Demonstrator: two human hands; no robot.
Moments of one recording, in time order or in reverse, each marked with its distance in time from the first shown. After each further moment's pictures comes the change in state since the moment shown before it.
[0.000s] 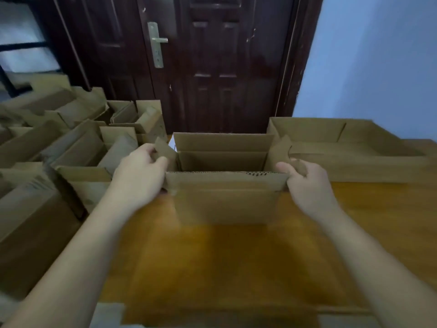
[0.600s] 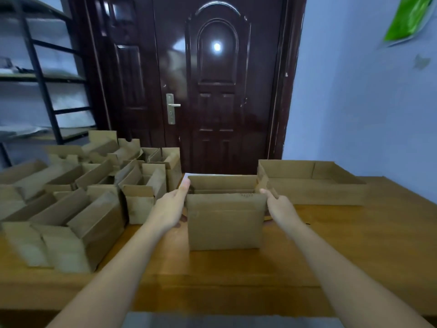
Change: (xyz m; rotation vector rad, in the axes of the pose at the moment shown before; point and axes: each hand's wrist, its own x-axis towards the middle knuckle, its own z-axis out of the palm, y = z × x) left_hand -0.092 0.001 -0.025 -0.151 -0.101 -0.010; right_hand -0.069 -0.029 -0.004 0.170 -0.060 0.261
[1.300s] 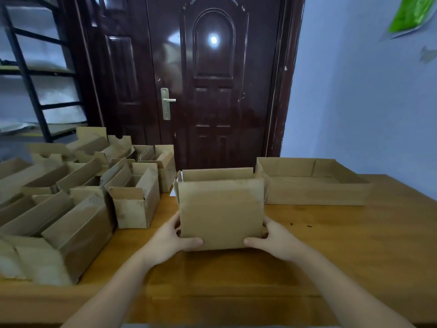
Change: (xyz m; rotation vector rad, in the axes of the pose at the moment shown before) left_hand 0.032 -0.084 0.040 -0.140 -0.370 0.101; right_hand 0.017 0.060 -0.001 -0.373 -0.421 -0.207
